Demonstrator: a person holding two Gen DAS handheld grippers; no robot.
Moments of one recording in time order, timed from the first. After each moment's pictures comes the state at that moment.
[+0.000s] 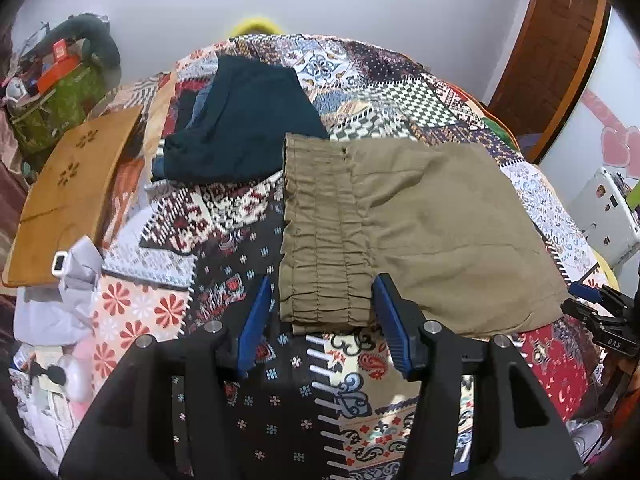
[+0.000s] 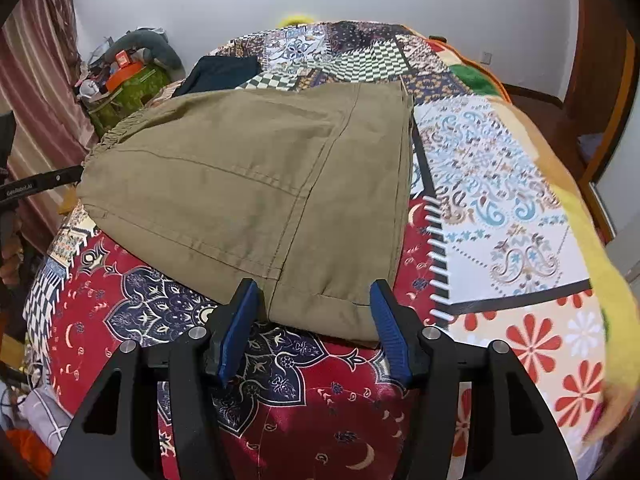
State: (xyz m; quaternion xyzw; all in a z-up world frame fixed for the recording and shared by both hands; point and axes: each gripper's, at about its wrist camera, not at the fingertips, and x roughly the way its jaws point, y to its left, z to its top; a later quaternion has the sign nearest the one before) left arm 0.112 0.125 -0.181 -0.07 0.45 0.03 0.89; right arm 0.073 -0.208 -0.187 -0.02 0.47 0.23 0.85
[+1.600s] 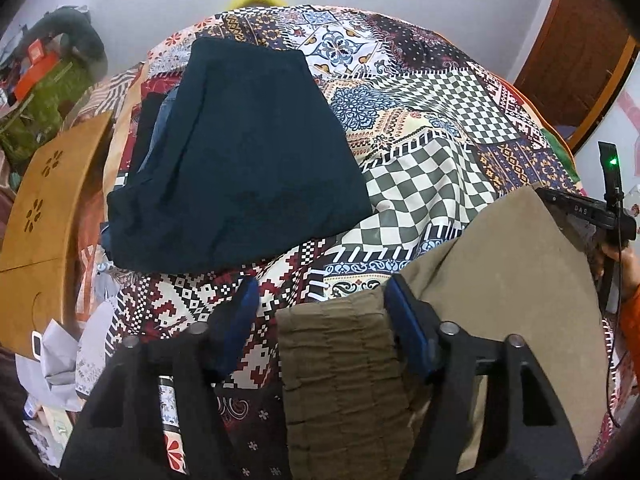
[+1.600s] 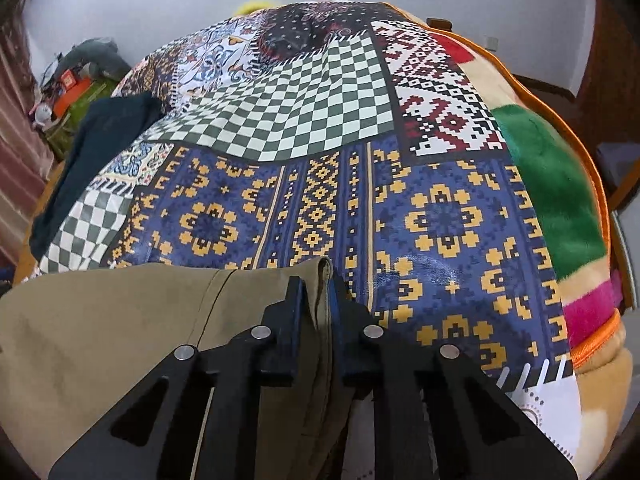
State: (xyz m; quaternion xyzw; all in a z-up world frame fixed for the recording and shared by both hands) left arm 0.282 0.160 -0.233 -0.06 0.50 0.05 0.86; right arm 0.356 -0.186 -0.240 -0.03 0.50 0.22 0.84
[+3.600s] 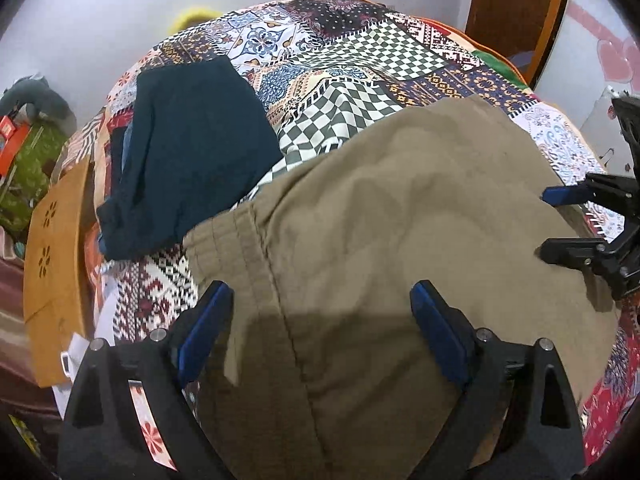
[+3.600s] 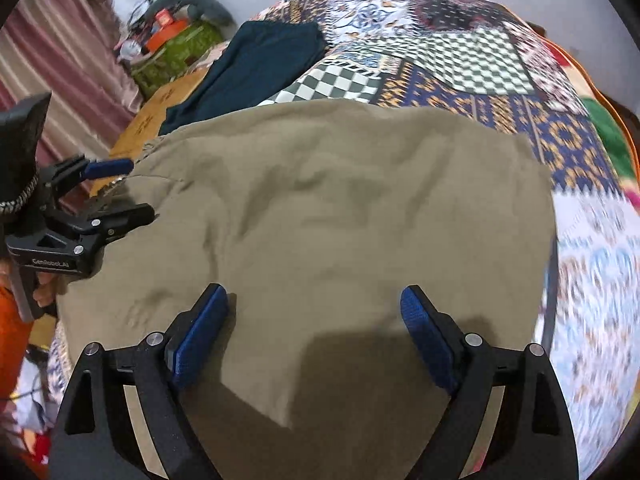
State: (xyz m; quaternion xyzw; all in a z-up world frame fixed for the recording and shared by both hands) left arm 0.221 0.085 -0.215 0.05 0.52 -0.02 0.85; right arm 0.197 -0.125 -0.206 -0.04 0.53 0.35 0.77
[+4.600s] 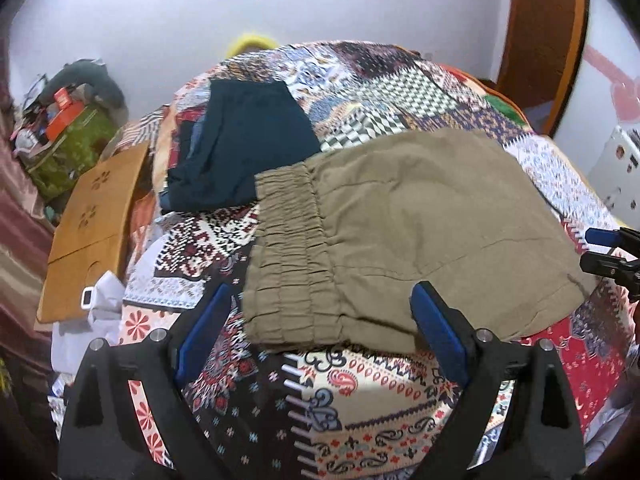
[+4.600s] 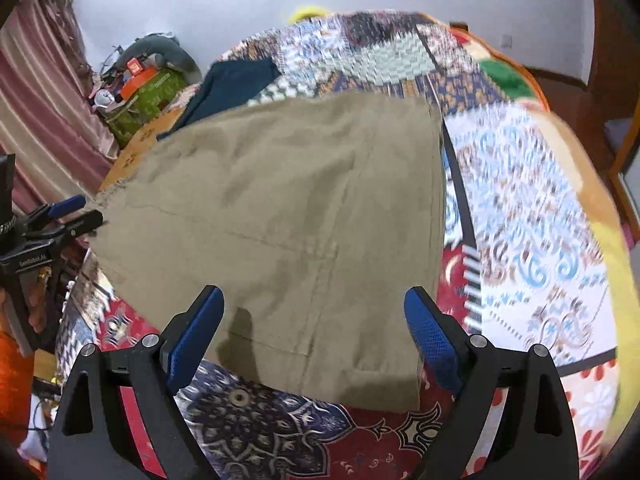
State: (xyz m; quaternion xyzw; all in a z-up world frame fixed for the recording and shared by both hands) left arm 0.119 0.081 -0.174 0.01 0.44 0.06 0.89; right arm 0.119 -0.192 -0.179 0.02 0.49 0.27 0.83
